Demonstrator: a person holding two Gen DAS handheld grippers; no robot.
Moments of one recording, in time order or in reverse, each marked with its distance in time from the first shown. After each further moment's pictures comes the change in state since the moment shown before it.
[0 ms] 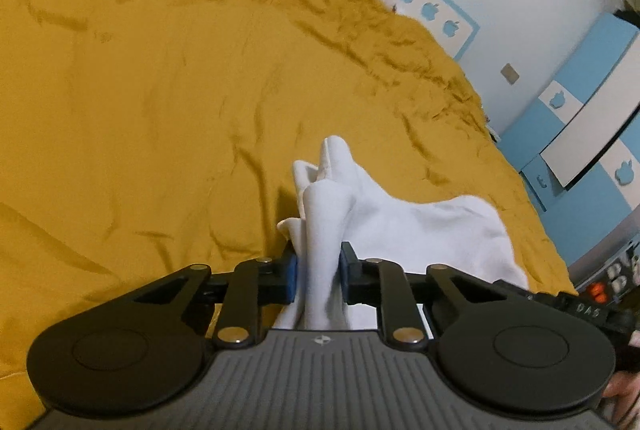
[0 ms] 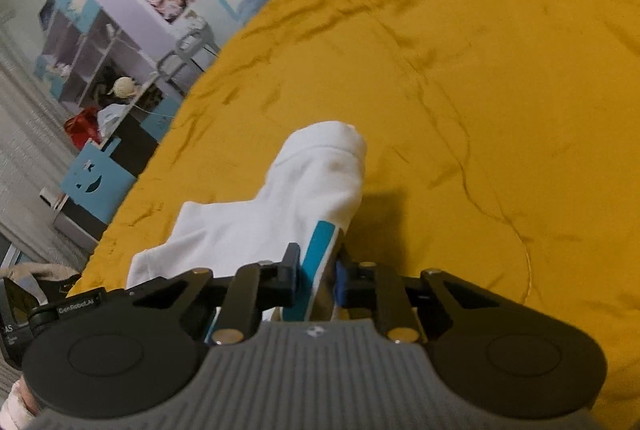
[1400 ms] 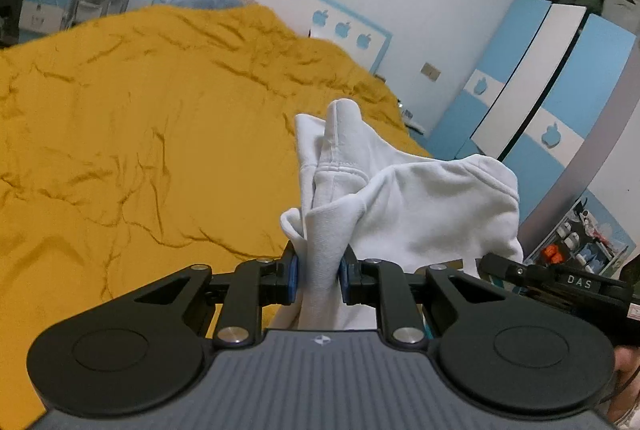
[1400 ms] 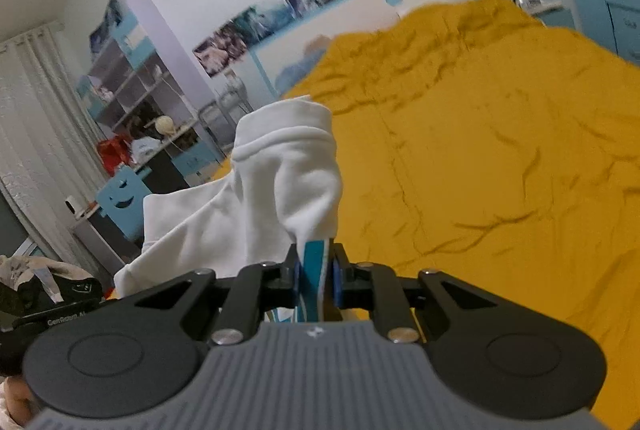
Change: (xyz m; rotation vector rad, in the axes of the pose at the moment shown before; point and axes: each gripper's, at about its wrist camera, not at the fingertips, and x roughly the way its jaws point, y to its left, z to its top) left arm -0.176 -0.141 -0.111 0.118 -0.071 -0.101; right arm -0.332 0.029 -0.115 -0.092 -0.194 -0.003
